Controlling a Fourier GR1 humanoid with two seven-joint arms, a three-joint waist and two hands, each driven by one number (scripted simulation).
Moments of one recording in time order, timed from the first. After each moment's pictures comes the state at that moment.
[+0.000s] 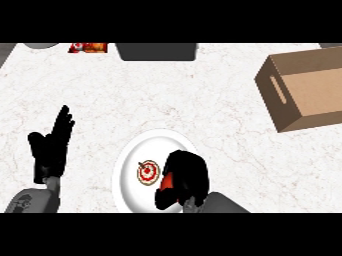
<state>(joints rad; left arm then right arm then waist) -0.11 0.25 -0.07 -1.28 0.14 0.29 0.00 -0.43 -0.05 0.89 -1.35 0.60 -0.23 1.09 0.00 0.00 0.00</state>
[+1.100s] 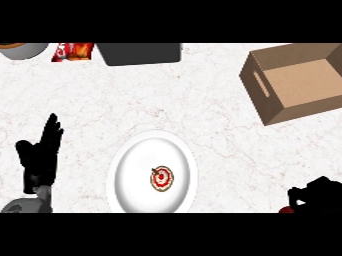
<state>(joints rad) -0.05 0.26 -0.03 -1.30 0.15 0.31 0.00 -0.14 -1.28 0.92 -1.91 0.44 -0.46 -0.08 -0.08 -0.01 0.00</state>
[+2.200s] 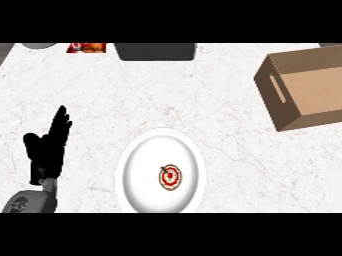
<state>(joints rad) -0.10 0.25 -0.05 -1.30 0.13 0.27 0.01 -0.11 -1.54 0.31 -1.37 -0.43 -0.18 -0.80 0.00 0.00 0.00</state>
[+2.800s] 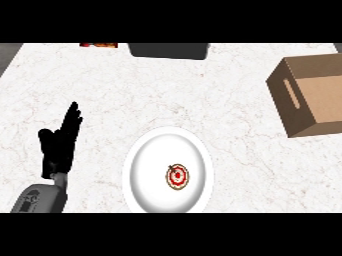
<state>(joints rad) -0.14 0.22 -0.07 -1.27 0.10 0.26 0.00 -0.50 -1.19 0.36 -0.94 -0.13 0.01 -0.79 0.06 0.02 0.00</state>
